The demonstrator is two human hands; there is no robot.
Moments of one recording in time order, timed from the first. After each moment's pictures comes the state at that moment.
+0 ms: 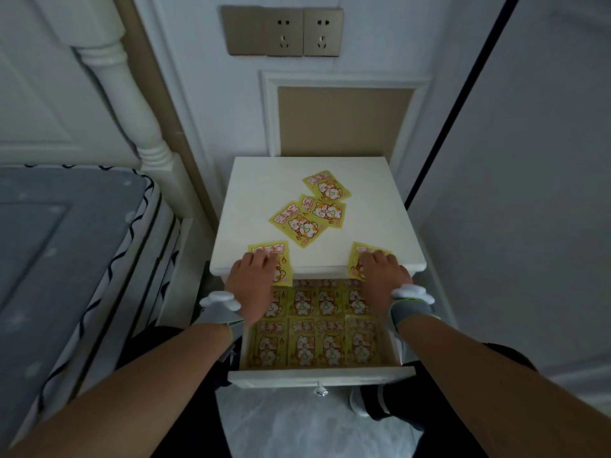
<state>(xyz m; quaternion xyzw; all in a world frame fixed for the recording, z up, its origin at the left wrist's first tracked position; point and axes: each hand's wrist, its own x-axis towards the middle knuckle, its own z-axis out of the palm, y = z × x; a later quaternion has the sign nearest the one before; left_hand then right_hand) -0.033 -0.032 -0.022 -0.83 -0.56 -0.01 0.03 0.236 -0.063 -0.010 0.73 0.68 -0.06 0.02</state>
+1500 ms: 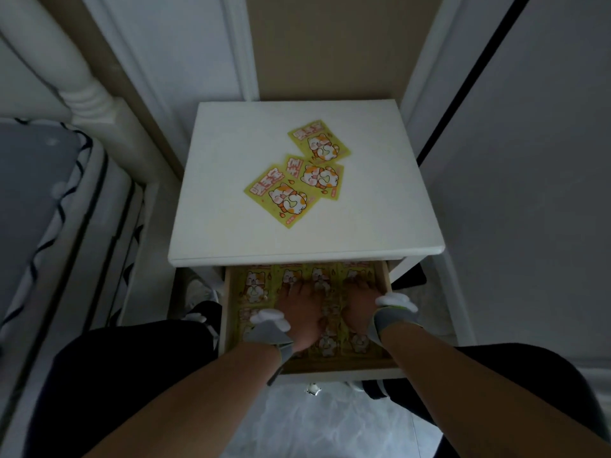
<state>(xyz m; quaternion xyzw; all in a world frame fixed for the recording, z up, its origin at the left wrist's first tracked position) 0.064 -0.049 -0.150 -0.86 -0.48 0.13 -0.15 0.232 -0.051 -0.133 0.71 0.62 -0.29 0.16</state>
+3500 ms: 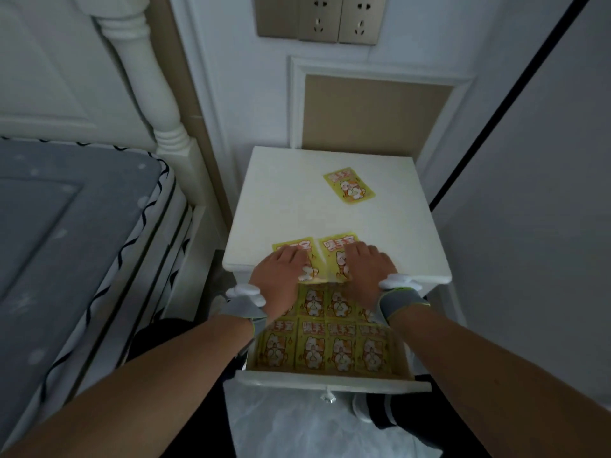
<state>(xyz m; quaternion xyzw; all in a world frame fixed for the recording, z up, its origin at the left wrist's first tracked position) -0.026 -0.017 -0.031 -0.86 -0.49 -0.11 -0.08 0.191 -0.016 -0.020 0.65 0.76 -0.06 0.07</state>
